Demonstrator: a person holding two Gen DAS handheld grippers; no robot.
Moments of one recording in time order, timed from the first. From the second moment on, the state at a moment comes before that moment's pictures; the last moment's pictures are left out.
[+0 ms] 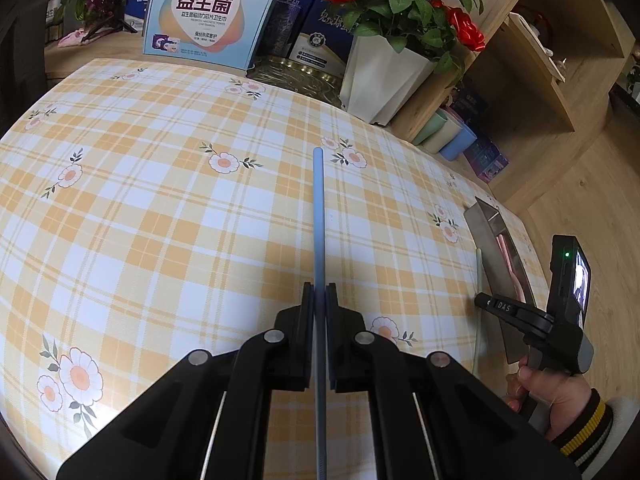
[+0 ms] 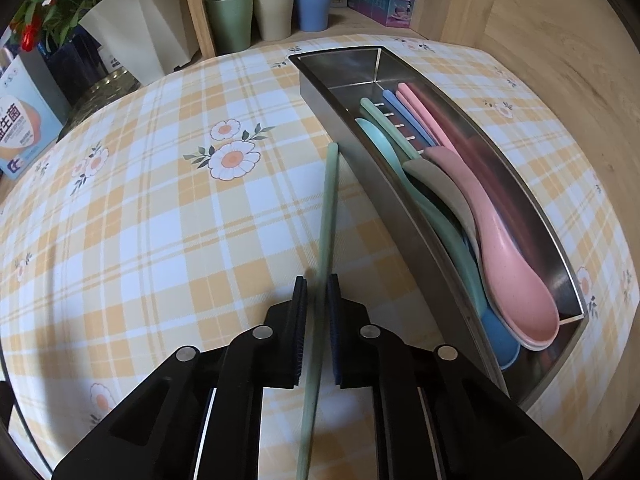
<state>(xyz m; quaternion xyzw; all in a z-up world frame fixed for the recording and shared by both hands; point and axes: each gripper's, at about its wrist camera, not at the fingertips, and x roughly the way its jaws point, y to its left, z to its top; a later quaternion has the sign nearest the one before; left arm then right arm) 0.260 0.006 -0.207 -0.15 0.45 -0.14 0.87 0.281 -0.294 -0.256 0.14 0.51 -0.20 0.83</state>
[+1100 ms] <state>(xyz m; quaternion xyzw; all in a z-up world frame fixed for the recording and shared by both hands) 0.278 -0.059 -0.177 -0.13 0.46 -0.16 0.86 0.268 -0.428 -0.188 0.07 0.44 -0.05 0.89</state>
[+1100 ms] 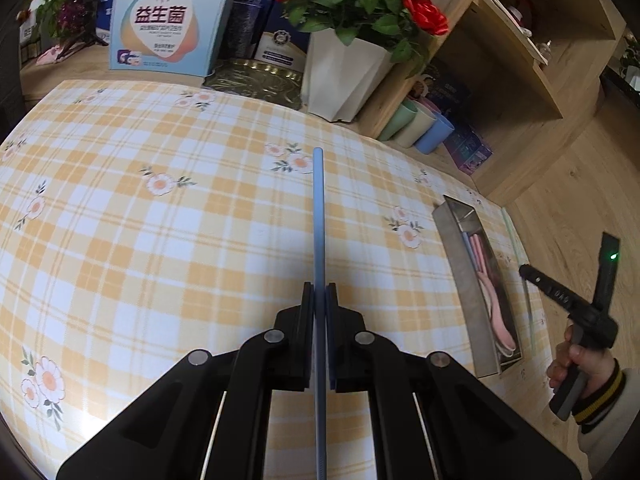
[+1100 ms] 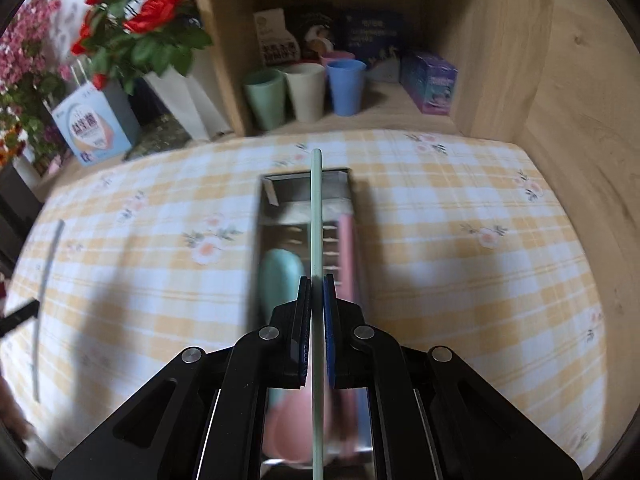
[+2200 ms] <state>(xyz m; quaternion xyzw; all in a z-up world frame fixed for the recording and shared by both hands) 0.295 -0.229 -0.171 -0.09 0.51 -0.24 0.82 0.244 -0.457 -0.207 0.15 0.44 -0.04 0.88</state>
